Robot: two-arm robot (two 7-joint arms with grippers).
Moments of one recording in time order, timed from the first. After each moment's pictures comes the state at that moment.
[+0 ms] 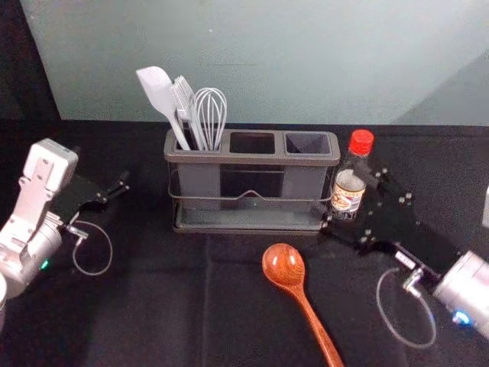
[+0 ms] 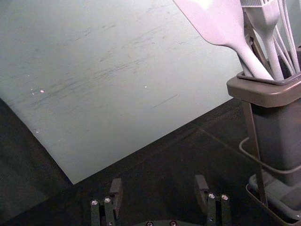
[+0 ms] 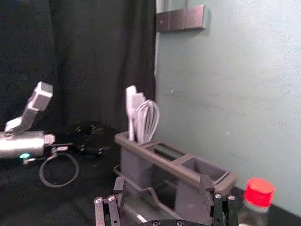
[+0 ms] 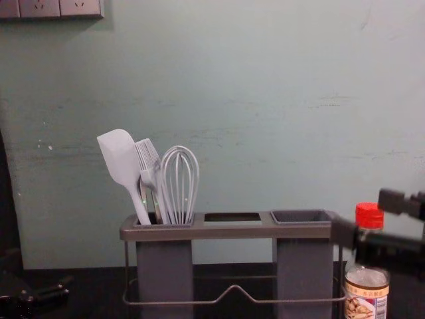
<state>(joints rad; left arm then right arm) -0.20 0.60 0.45 -1.41 -0.25 -0.12 0.03 -0.11 0.52 -0.21 -1.84 0.38 -0.13 0.44</state>
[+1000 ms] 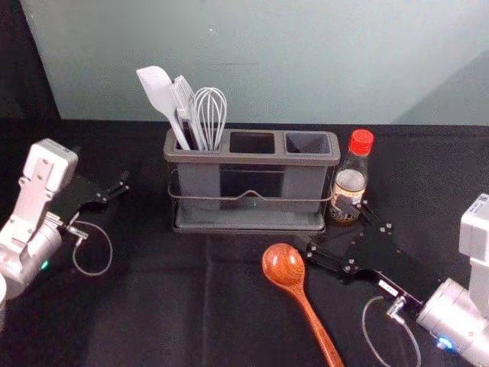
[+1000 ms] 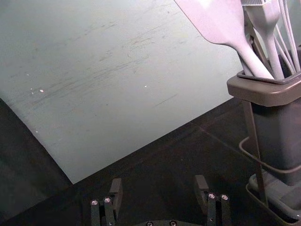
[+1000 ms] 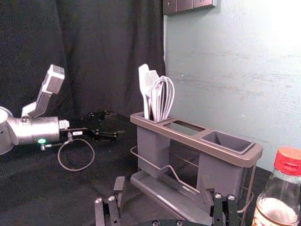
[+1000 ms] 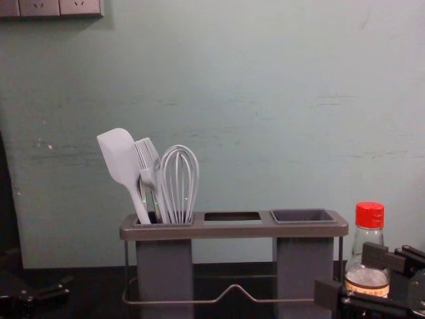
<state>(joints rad) -0.20 0.60 0.45 -1.41 -0.25 -0.12 0.03 -0.13 0.50 -0.26 -1.79 0.38 -0.14 0.45</state>
